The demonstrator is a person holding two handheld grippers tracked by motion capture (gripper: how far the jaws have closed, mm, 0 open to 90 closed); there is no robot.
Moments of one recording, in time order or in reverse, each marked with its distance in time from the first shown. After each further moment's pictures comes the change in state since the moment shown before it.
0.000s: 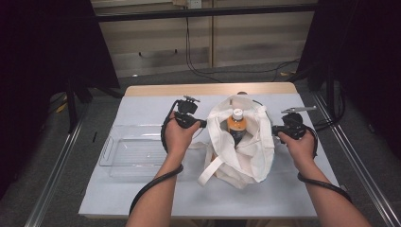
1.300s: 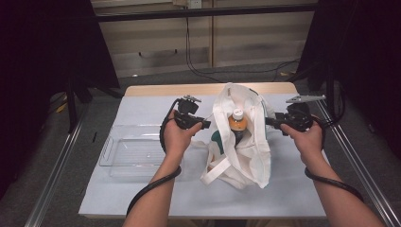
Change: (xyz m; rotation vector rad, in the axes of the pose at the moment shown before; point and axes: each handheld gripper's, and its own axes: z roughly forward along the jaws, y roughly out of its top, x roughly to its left) left arm -0.016 0.004 -0.018 -0.052 -0.002 0.069; right arm 0.017 0.035 -0.037 -0.081 -0.023 -0.080
